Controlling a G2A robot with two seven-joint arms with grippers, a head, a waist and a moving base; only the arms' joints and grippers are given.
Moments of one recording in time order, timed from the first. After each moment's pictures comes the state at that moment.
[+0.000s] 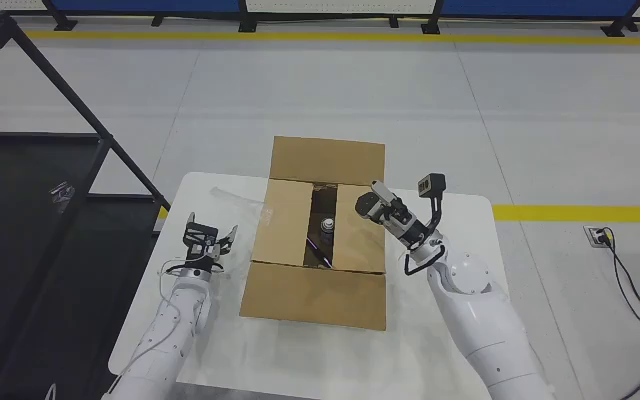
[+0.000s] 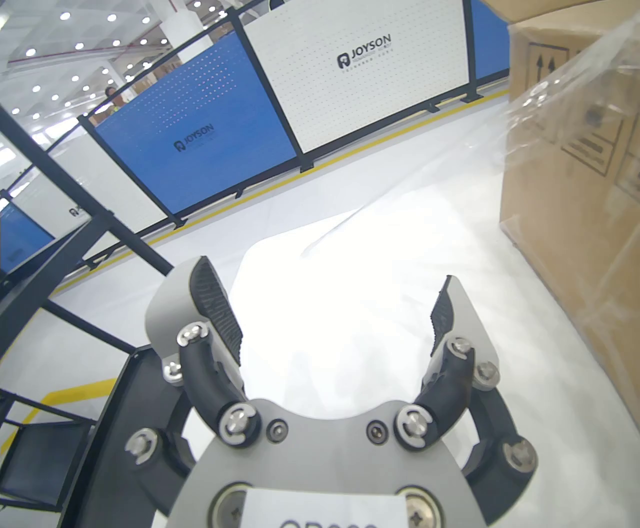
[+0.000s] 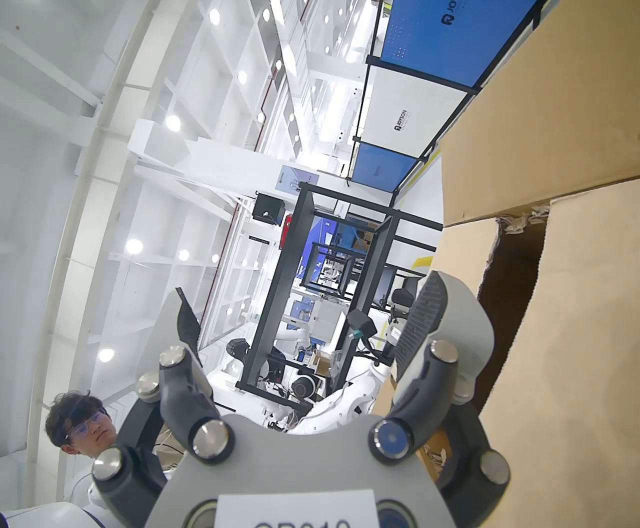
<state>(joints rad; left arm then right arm) 0.65 -1.28 -1.12 -0.51 1.46 0.10 0.60 -0.70 -1.40 1.24 -1.02 0.32 -0.52 0.67</state>
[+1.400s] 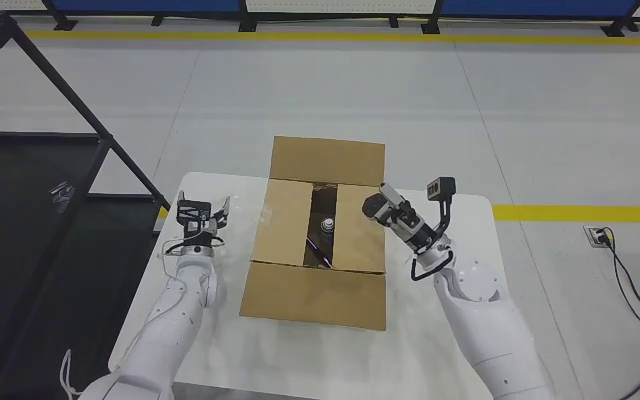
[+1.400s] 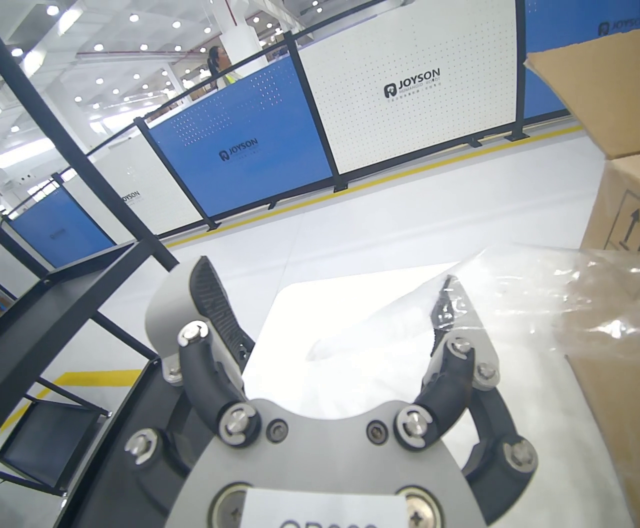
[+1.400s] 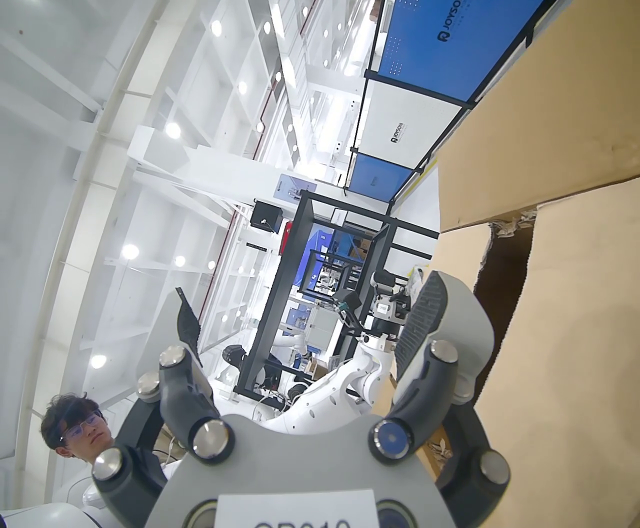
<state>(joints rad) 0.46 -1.37 -1.10 -0.25 1.31 0.23 0.73 -0.76 -1.37 1.27 -1.12 0.30 -0.49 0.63</state>
